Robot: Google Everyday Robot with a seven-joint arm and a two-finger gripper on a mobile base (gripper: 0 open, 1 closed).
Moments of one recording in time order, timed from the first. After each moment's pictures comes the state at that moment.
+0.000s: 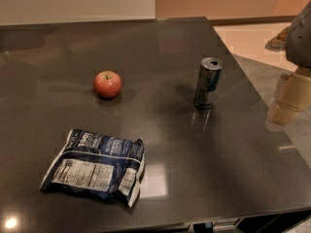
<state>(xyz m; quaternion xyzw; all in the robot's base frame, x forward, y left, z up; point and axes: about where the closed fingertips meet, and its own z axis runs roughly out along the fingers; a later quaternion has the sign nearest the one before) 0.438 -0.217 0.976 -0.60 0.78 -0.03 0.16</state>
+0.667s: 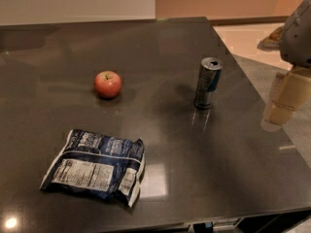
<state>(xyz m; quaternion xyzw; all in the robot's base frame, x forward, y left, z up) 0.438 -0.203 0.977 -0.62 0.76 -0.02 0.16</state>
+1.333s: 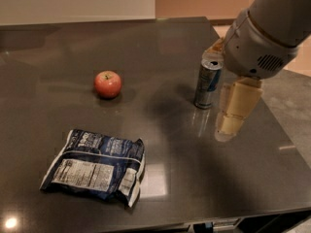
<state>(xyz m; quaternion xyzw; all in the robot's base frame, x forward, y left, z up) 0.429 -0.112 0.963 -0.69 0.70 0.05 0.18</state>
